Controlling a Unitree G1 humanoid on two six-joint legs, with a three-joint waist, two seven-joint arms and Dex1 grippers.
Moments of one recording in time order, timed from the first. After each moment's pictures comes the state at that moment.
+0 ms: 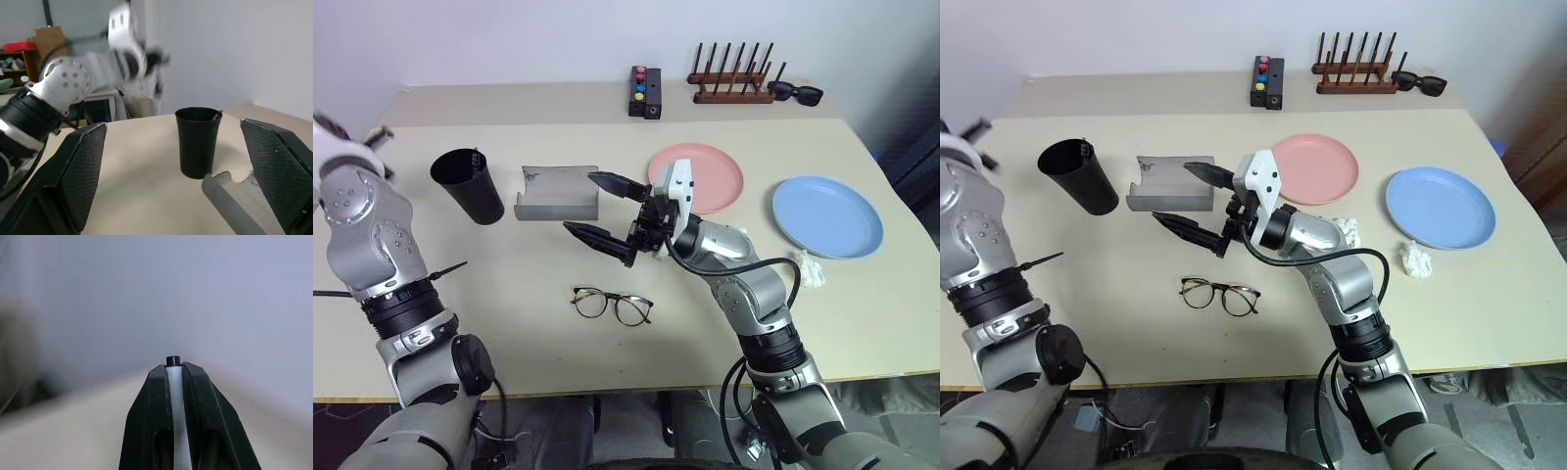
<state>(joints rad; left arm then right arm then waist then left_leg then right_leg) -0.75 0.40 0.54 -0.01 -0.23 0.35 0.27 -0.55 -0.14 0.20 -0.16 0.46 0.33 0.79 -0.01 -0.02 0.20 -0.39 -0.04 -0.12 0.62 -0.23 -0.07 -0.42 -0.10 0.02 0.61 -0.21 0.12</state>
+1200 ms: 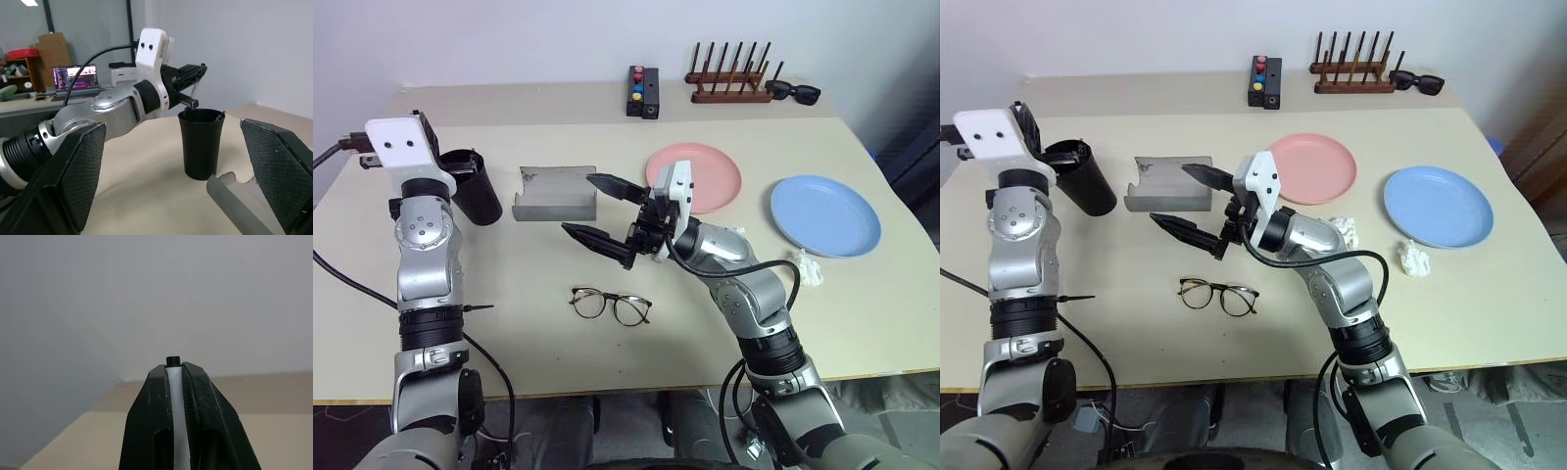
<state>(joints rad) -0.56 0.40 0.31 0.14 -0.05 0.06 0.10 -0.54 -0.14 0.20 -0.17 0.47 0.34 0.78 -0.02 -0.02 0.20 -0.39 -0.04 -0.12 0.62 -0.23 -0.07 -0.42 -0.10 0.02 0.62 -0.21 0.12</state>
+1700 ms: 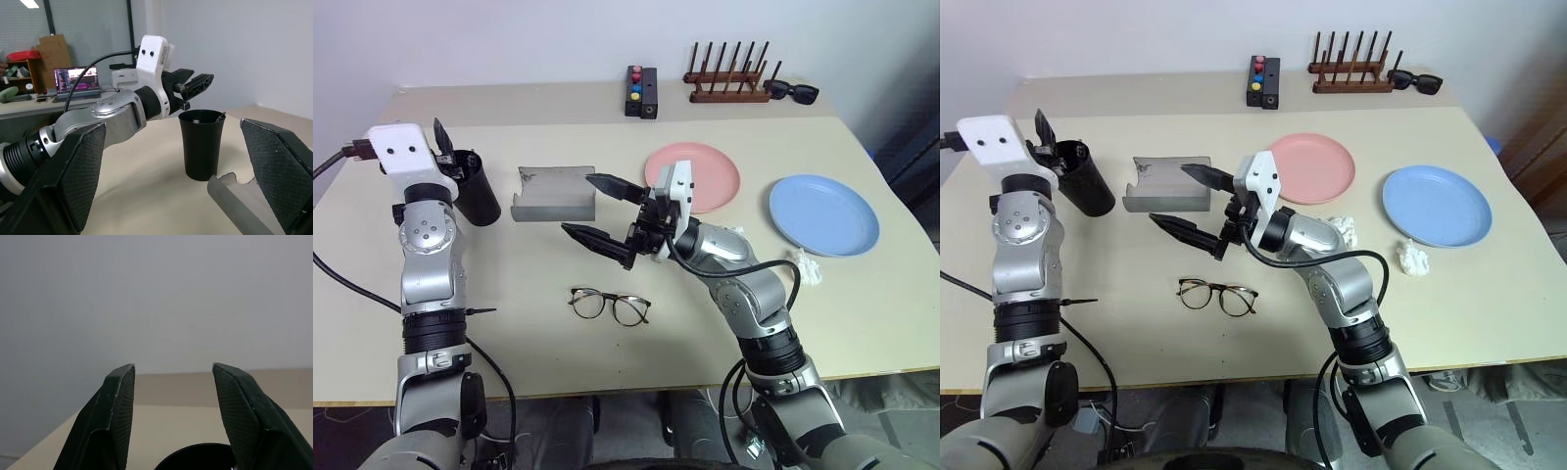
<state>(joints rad) -0.56 0.39 0.31 0.14 -0.05 0.07 0.13 -0.54 -0.14 0.20 -0.17 0.47 0.34 0.78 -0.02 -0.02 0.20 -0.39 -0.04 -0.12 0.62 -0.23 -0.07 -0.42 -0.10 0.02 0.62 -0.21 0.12</state>
